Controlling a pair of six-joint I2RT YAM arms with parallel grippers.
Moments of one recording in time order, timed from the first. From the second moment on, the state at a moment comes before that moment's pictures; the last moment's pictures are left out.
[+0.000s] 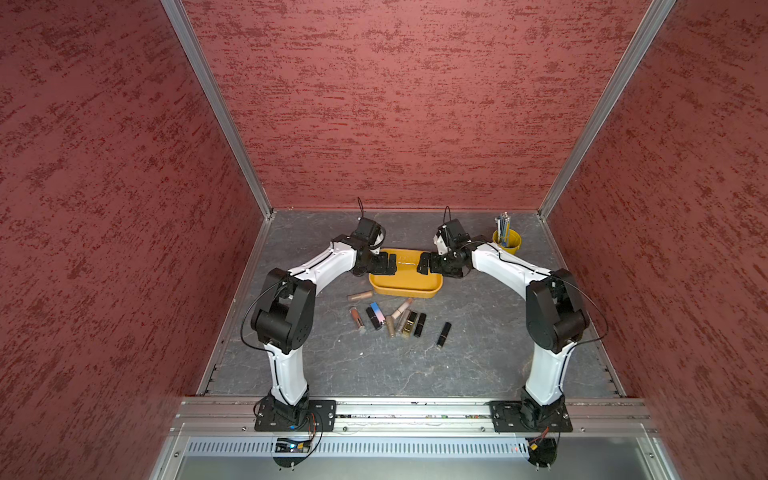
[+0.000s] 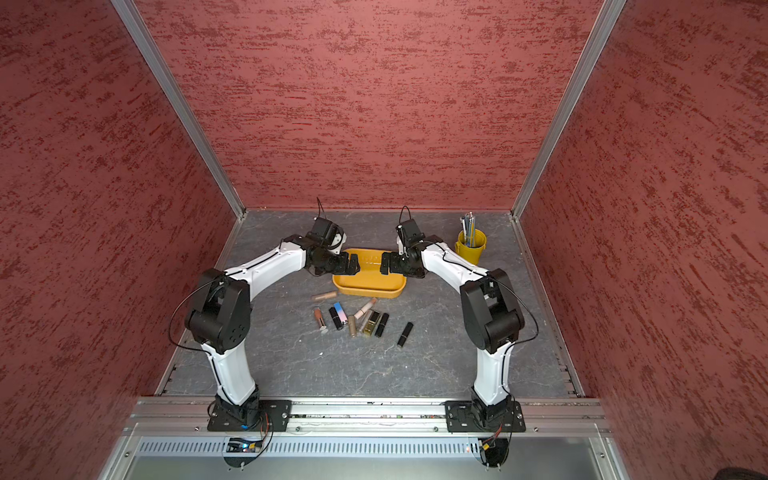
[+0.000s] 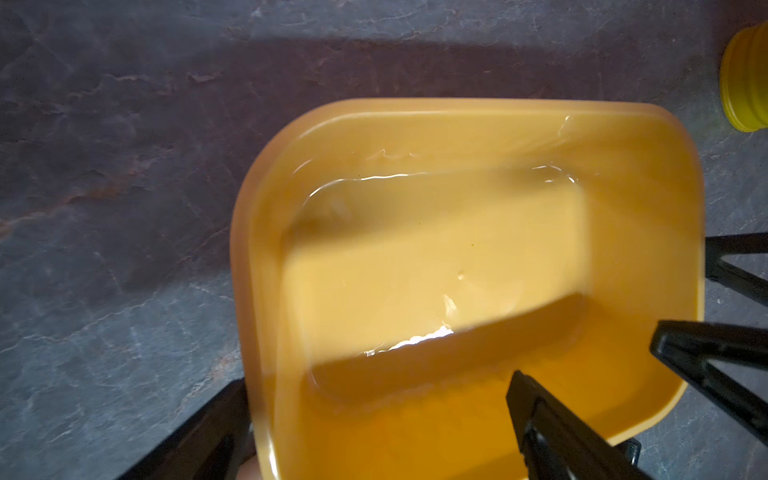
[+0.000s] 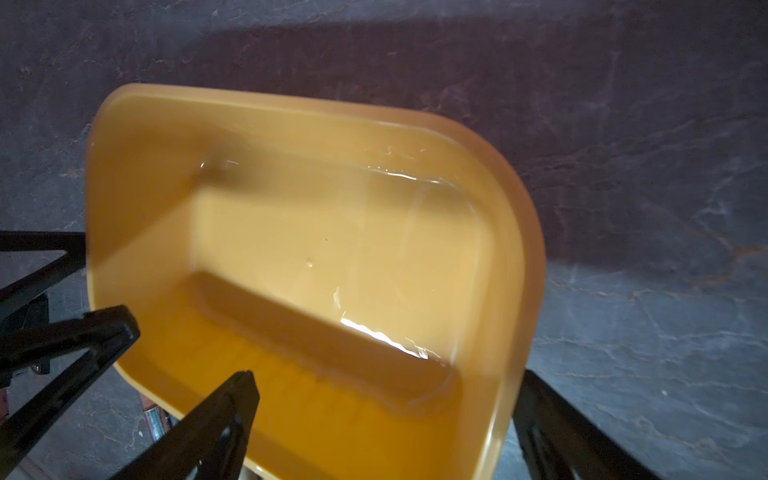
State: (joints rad) left arm -0.43 1.89 1.41 -0.62 0.18 -0.33; right arm 0.43 1.91 1.45 -0.63 -0.23 0.46
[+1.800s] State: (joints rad) left arm -0.62 1.03 0.61 -0.20 0.32 -0.65; right arm 0.59 1.18 1.00 -0.94 0.02 0.73
